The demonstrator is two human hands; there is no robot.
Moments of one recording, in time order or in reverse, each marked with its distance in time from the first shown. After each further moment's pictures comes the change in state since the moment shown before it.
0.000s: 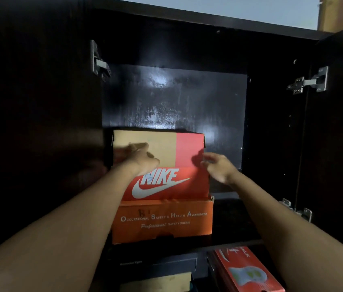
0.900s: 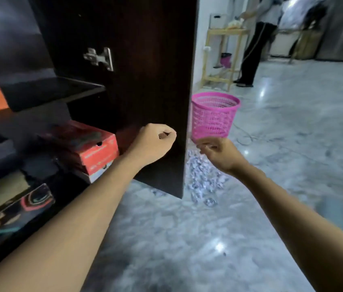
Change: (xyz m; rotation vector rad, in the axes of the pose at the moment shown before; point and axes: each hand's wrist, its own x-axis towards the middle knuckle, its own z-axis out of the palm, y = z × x) left_hand -0.316 0.092 0.375 -0.502 -0.733 0.769; right_hand -0.498 0.244 -0.081 -0.332 0.435 0.575
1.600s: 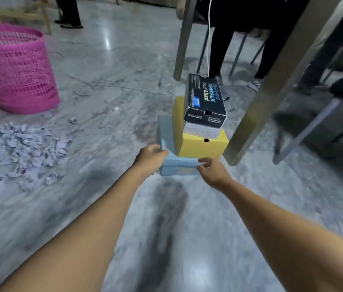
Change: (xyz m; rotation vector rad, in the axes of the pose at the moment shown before) left_hand -0.101 0.122 0.434 -0.347 -0.809 -0.257; right_hand -0.346 0.282 -0.133 -0.119 0.427 1.072
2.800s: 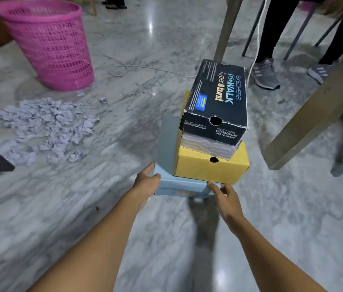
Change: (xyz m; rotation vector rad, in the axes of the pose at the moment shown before) left_hand 0.033 -0.123 0.012 -0.218 0.171 -0.268; right_hand 0.014 0.079 0.095 0.511 -0.044 0.170
